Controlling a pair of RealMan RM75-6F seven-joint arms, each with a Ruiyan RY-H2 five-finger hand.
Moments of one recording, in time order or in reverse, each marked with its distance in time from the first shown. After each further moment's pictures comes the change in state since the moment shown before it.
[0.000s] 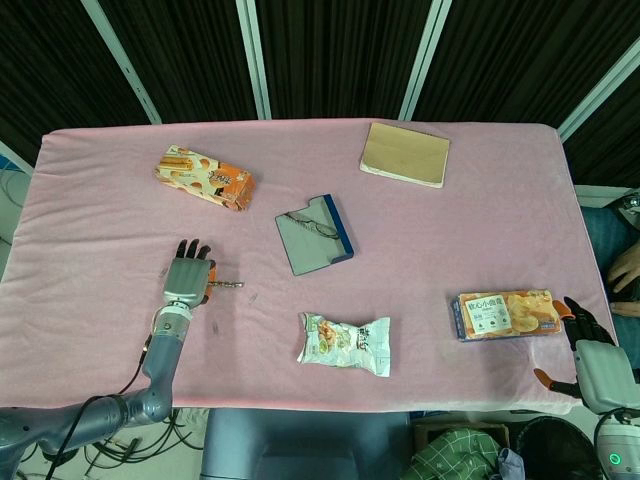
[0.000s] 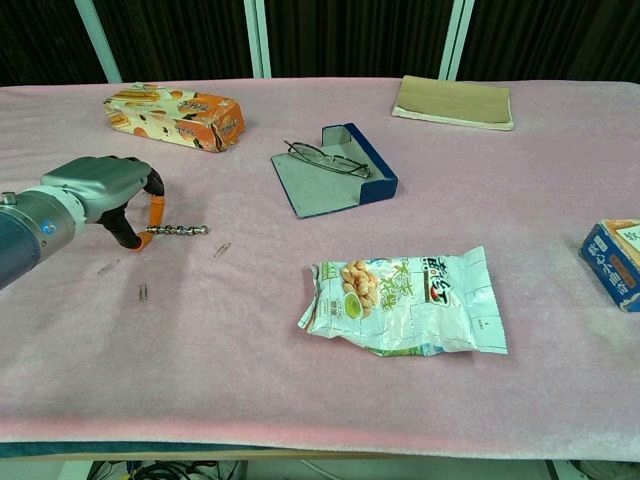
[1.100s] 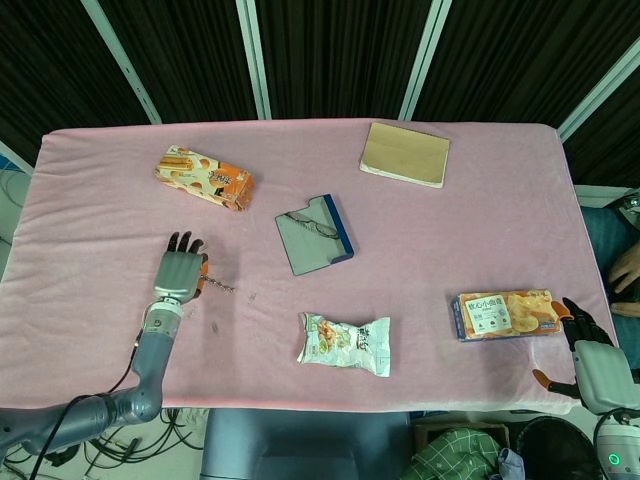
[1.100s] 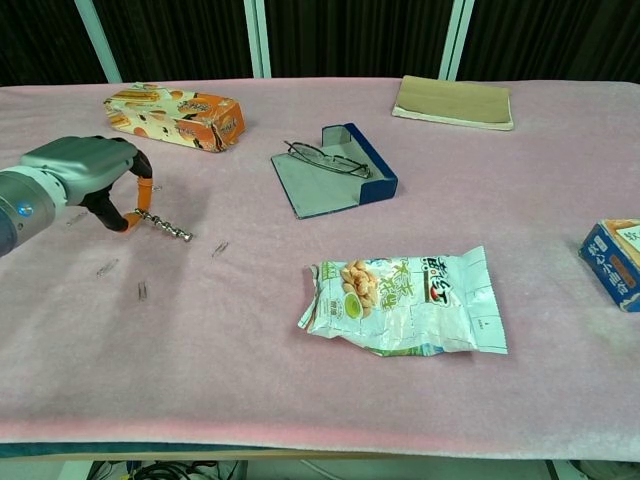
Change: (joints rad) left arm 0.016 0.080 -0.006 -0.075 0.034 0.025 0.002; right arm 0.000 0.002 -0.003 -0.008 0.003 -0.005 0.005
